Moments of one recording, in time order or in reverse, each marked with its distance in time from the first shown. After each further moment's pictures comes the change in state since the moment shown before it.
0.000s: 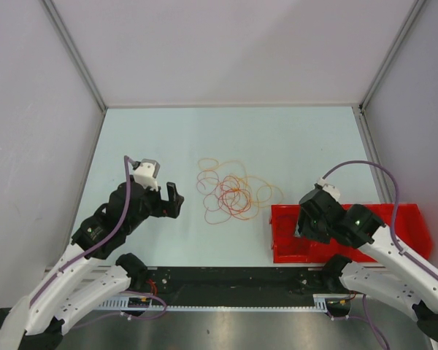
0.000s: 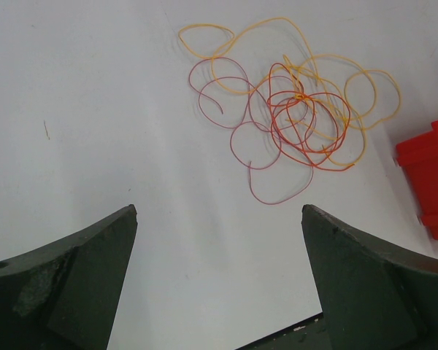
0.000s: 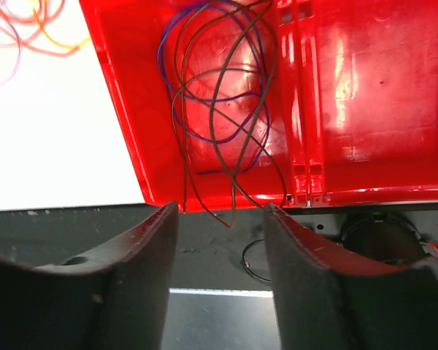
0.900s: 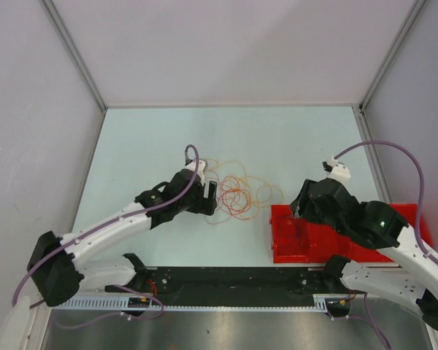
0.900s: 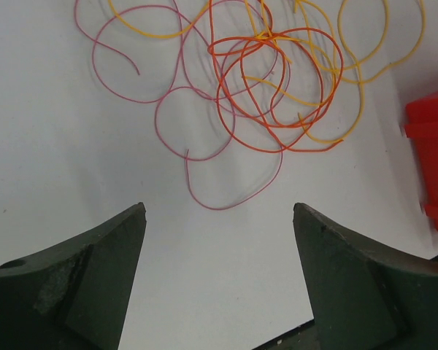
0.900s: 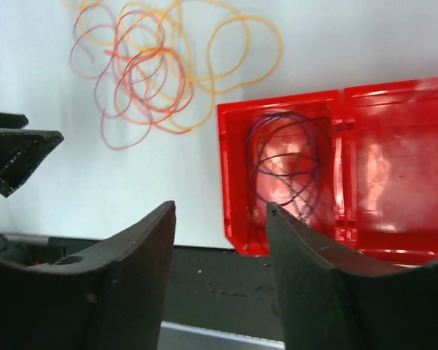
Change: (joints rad) left arm -0.143 0.506 -0.017 0.261 0.053 -0.129; right arm 0.114 0.011 0.253 0.071 0.202 -0.025
